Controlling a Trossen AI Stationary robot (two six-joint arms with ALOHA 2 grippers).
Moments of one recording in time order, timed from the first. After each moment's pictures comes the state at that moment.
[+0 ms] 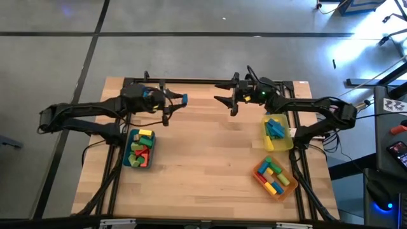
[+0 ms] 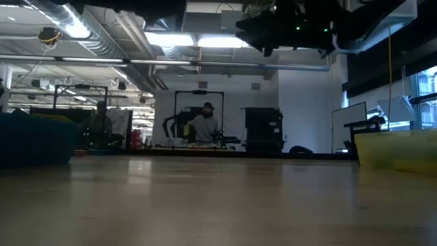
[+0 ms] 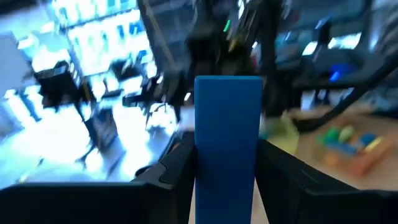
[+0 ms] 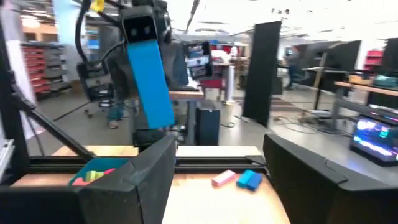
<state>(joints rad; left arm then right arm) 0.24 0.97 0.73 0.20 0.03 0.23 -0.42 1.40 0.78 0.78 -0.38 -0.01</state>
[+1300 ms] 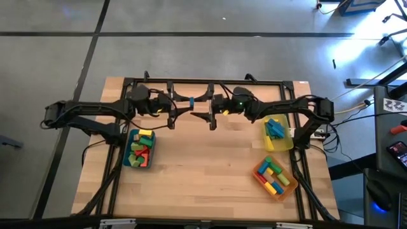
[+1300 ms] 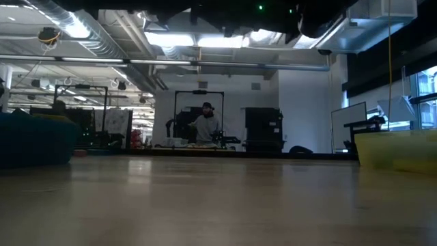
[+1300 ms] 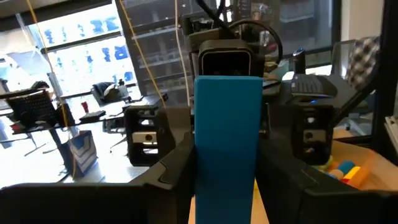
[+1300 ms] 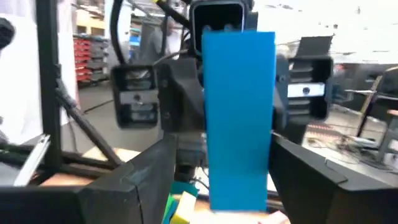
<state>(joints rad) 0.19 1.09 0.73 0.43 0.08 0.20 -0.19 1.69 1.09 0.77 -0.31 -0.11</state>
